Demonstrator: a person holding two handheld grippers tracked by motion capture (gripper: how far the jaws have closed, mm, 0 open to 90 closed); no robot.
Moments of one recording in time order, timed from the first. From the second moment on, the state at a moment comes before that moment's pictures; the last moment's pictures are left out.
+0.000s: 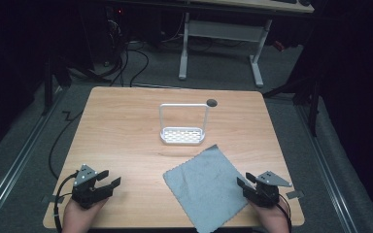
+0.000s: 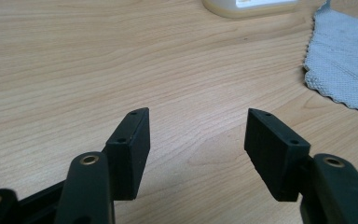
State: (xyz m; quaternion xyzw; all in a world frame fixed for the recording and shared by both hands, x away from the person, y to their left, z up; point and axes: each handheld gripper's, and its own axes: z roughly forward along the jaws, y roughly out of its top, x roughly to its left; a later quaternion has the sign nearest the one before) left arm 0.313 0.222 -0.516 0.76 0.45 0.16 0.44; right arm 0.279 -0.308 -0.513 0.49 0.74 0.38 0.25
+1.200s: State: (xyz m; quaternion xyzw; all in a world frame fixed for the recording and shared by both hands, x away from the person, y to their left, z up) left arm 0.302 0.169 -0.513 0.81 0.39 0.11 0.43; right arm 0.274 -0.170 -0.526 0.31 0.87 0.36 0.14
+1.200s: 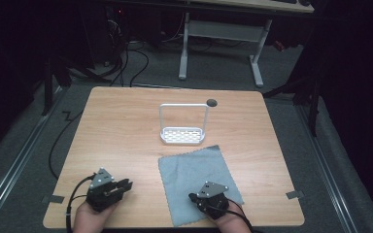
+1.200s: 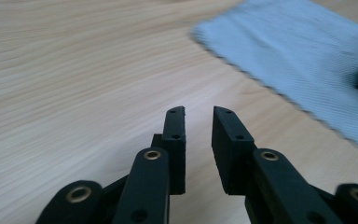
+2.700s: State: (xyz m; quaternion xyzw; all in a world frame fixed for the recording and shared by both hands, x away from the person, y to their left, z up) left arm 0.321 0.145 -0.519 0.81 0.38 0.10 0.43; right arm 0.286 -0.242 -0.519 0.42 0.80 0.40 0.19
